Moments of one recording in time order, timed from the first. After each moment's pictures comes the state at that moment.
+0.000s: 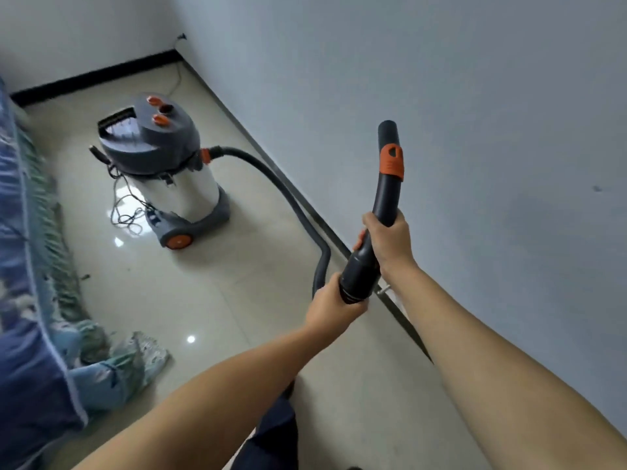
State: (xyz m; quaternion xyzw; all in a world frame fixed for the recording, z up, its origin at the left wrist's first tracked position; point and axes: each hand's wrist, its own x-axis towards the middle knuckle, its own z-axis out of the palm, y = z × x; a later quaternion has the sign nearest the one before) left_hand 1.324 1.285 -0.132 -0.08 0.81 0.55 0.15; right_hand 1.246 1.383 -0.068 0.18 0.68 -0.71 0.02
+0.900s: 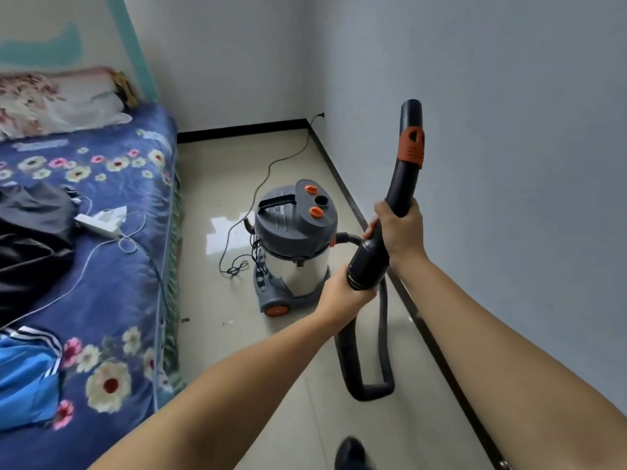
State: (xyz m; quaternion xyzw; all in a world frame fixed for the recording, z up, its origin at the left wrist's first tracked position) left_hand 1.103 0.896 -0.025 -0.15 0.77 0.62 0.00; right_hand 1.008 0.970 0.042 -0.01 0.69 -0.72 0.04
